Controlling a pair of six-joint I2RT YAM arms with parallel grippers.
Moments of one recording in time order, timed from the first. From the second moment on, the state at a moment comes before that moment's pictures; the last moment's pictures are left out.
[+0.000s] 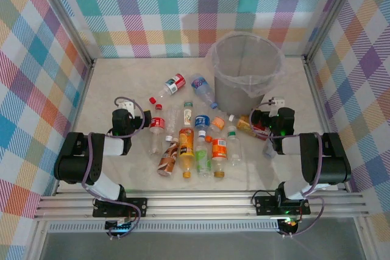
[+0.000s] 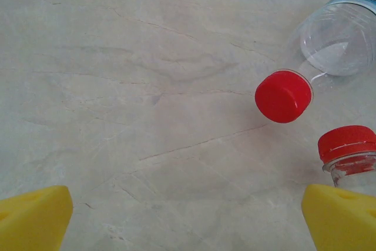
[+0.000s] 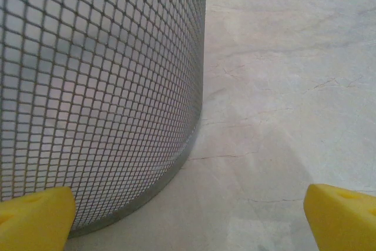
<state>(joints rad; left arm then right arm) -0.05 1.57 0.42 0.70 -0.04 -0.09 0.02 1.54 0.39 0.74 -0.09 0.05</state>
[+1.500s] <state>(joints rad) -0.06 1.57 0.42 0.71 -0.04 -0.09 0.02 1.54 0.38 0.76 -0.08 0.05</state>
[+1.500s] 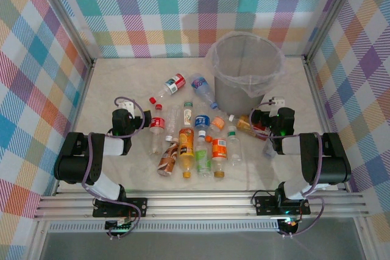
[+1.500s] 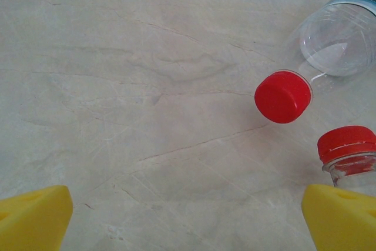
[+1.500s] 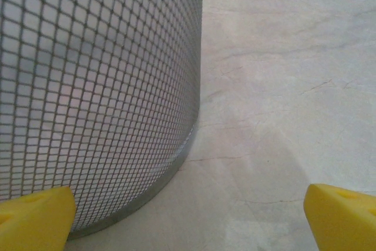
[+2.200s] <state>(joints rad) -0.23 1.20 0.60 0.22 -0.12 -0.15 0.02 1.07 0.49 0.15 0.09 0.28</state>
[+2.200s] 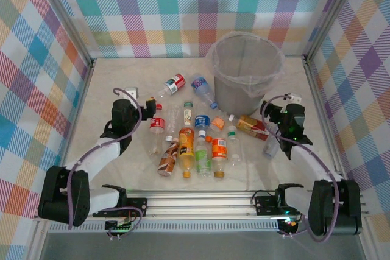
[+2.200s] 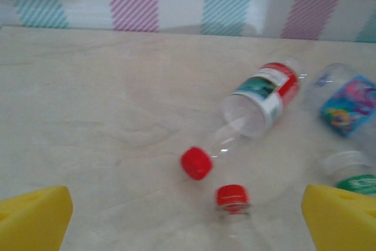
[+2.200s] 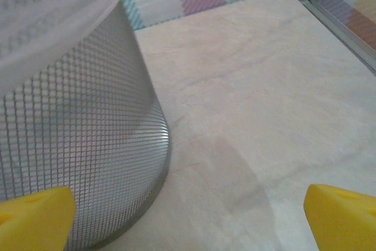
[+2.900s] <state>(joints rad) -0.56 1.22 1.20 -0.51 0.43 -0.20 0.00 1.04 0.79 -0.67 0.09 0.52</state>
